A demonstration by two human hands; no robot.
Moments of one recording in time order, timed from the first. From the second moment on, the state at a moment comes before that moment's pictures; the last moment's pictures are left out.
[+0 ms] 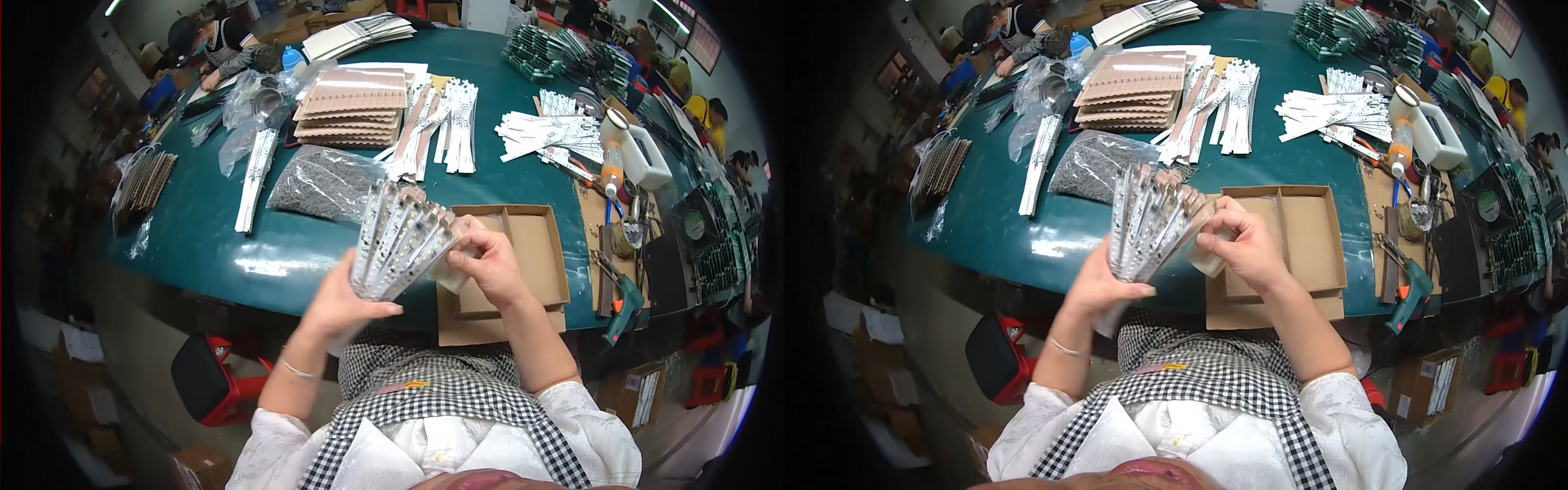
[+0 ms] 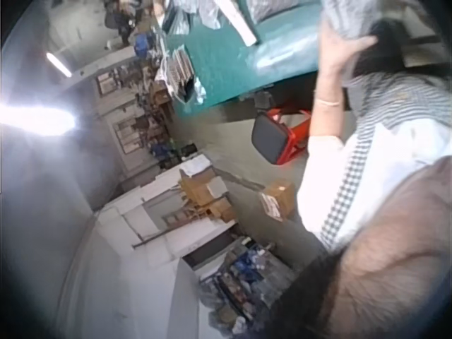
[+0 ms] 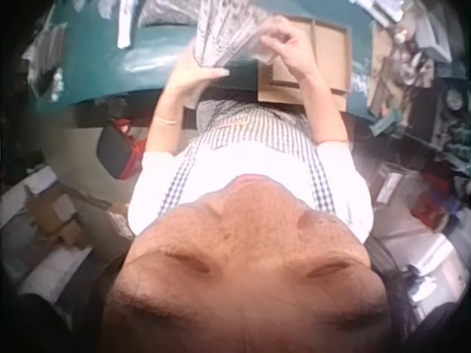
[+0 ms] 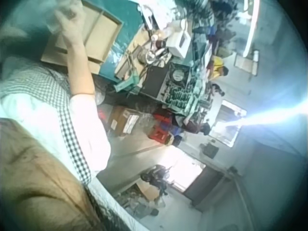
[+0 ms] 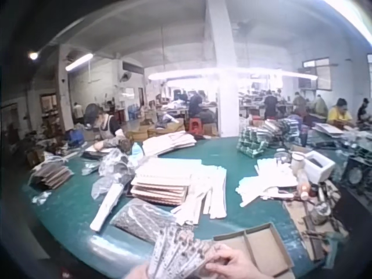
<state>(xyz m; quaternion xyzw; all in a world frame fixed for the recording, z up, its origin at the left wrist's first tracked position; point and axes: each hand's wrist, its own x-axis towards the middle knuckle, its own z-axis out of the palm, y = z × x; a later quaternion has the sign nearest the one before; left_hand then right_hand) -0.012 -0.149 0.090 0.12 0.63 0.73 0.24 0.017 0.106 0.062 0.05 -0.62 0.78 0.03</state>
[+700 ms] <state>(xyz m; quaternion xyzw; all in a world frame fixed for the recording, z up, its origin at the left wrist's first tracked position) -0.008 -0.167 0.095 0.41 0.83 0.37 -0.01 0.026 0.037 0.047 0.25 -0.82 0.44 0.27</state>
